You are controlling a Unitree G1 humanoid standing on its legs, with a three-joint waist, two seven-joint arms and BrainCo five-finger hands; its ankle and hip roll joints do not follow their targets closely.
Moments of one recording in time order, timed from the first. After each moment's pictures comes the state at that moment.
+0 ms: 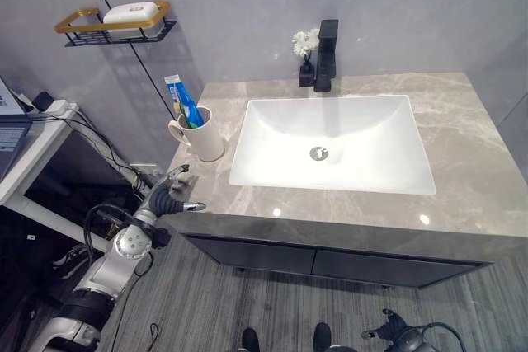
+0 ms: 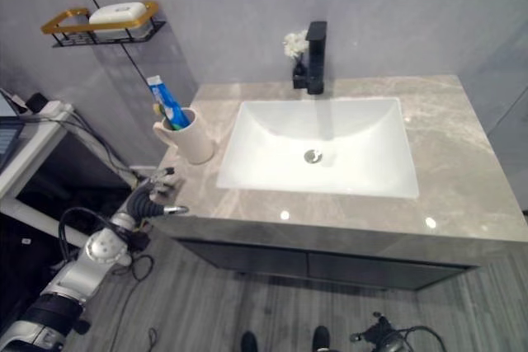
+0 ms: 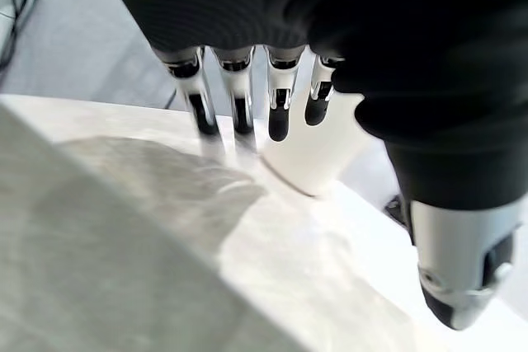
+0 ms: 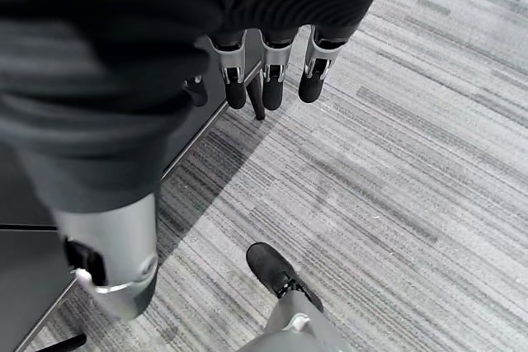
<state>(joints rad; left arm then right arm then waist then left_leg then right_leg) -0.21 0.65 -0.25 0.33 0.04 -0.17 0.08 -0.12 -0.34 0.29 1.31 -0.17 -0.02 -0.15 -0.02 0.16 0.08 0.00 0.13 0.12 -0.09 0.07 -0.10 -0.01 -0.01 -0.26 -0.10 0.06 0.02</state>
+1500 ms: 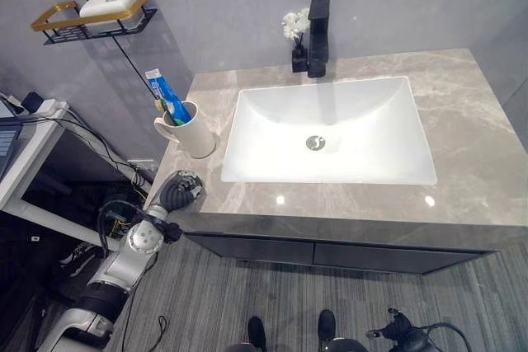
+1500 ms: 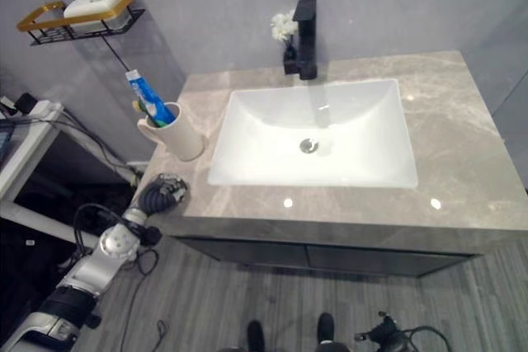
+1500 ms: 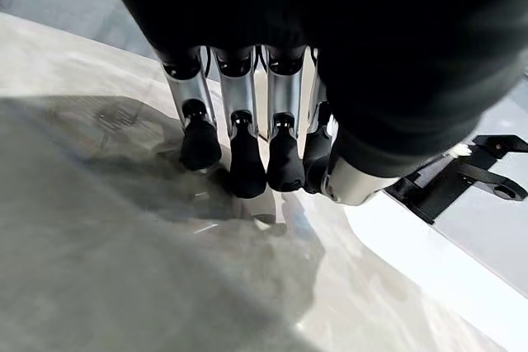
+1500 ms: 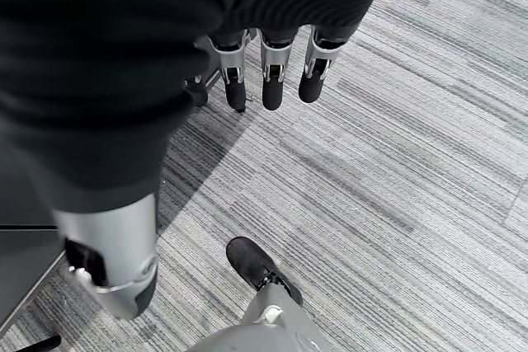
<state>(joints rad) -0.28 0.62 -0.29 0.37 0.05 -0.17 0.11 -0.12 -0.36 0.29 1.30 -0.17 -0.02 -0.17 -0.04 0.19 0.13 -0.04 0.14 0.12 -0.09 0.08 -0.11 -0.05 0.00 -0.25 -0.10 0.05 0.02</state>
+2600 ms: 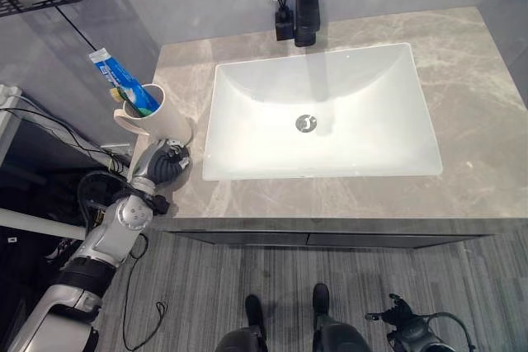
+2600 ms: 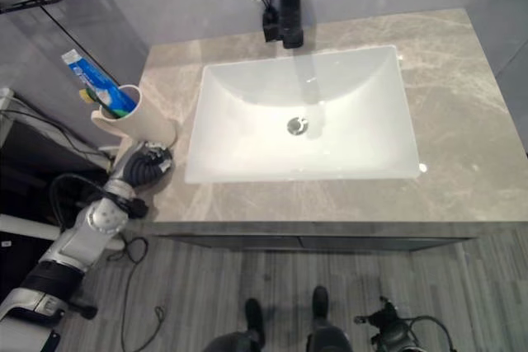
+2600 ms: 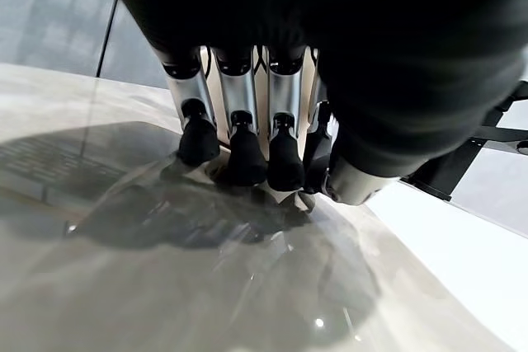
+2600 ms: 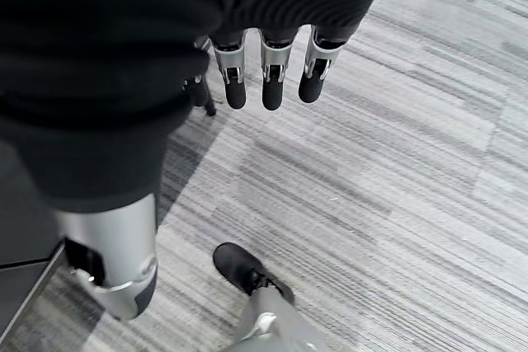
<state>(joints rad) -0.40 0.73 -0.27 0.37 0.20 -0.17 0.22 -0.15 -0.37 0.27 1.28 -0.09 -0.03 -0.20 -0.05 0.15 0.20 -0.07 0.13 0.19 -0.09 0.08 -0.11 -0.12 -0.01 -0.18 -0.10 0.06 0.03</state>
